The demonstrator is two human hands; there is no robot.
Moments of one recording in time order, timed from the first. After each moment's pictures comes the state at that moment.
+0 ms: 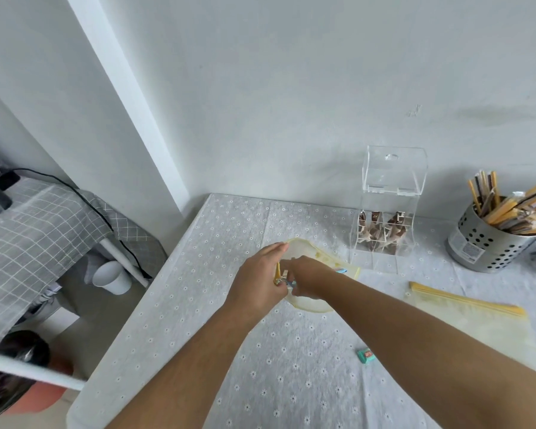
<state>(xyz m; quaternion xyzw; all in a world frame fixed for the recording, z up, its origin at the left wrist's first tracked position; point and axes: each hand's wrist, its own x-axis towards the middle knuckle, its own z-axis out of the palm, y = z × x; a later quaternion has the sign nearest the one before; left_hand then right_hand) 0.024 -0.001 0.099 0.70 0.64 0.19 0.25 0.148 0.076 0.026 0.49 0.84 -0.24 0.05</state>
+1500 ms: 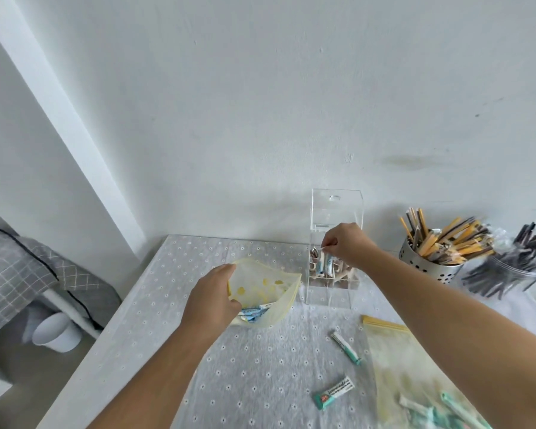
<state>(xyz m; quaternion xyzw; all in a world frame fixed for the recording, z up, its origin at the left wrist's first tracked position) 0.037 0.043 0.113 0.68 0.68 0.18 0.18 0.303 0.141 0.119 0.67 0.71 -0.18 -0.13</state>
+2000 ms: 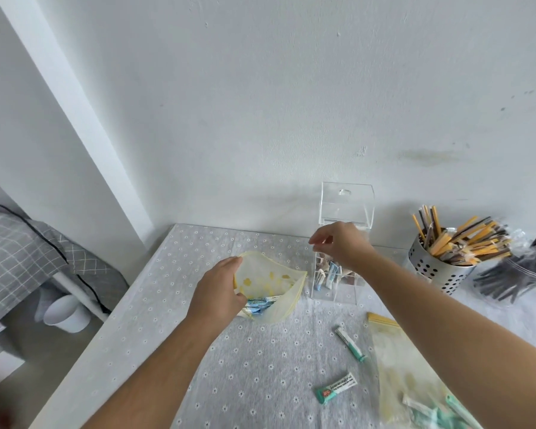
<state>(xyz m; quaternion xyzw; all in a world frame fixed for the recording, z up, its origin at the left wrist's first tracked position) 0.039 0.041 0.109 0.68 0.68 0.19 0.20 0.277 0.127 0.119 0.63 0.72 -0.23 -0.19</state>
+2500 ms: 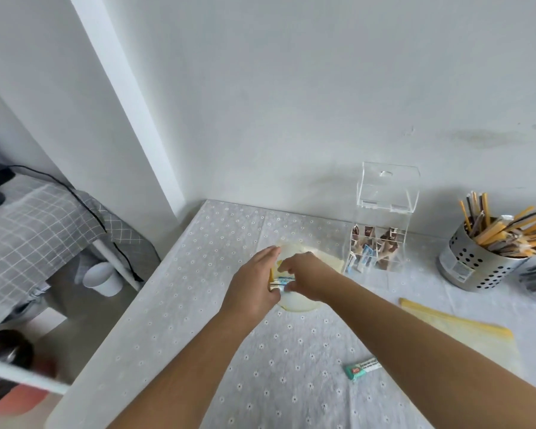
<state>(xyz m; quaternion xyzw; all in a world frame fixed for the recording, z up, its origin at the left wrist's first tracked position) 0.030 0.009 0.099 0.69 0.65 0.20 0.25 0.160 0.078 0.068 0.52 0.81 -0.27 -0.01</state>
